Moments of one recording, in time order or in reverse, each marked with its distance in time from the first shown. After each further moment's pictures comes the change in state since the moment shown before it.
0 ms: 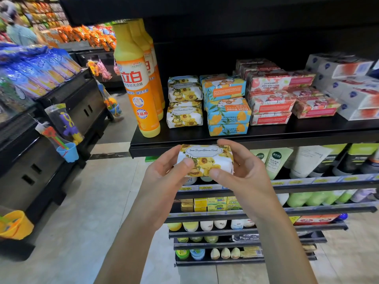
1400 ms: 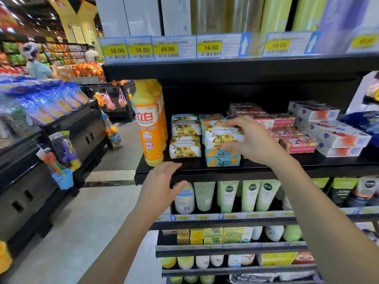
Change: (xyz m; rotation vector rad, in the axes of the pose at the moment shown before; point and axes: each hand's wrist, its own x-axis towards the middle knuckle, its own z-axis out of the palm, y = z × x) left_hand 0.067 0.006 -0.029 1.299 0.110 0.556; right_hand 0.108 -0.117 -0.027 -1.299 -0.074 -0.214
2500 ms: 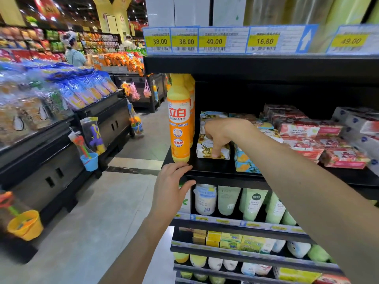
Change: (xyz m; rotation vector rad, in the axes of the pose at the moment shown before) left_hand -0.010 -0.041 0.015 -0.080 0.201 -0.151; right_hand 0.126 -0.095 0.077 -0.658 -0.612 -0.153
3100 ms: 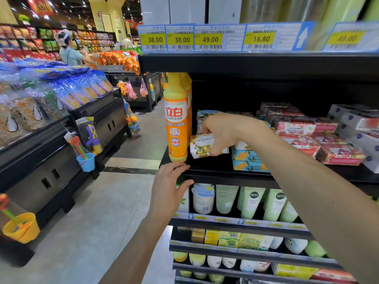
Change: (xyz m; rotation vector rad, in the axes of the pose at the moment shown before) left_hand 0.000 0.001 0.000 -0.030 0.007 -0.007; right_hand -0.040 0.000 -0.009 0.051 0.126 -0.105
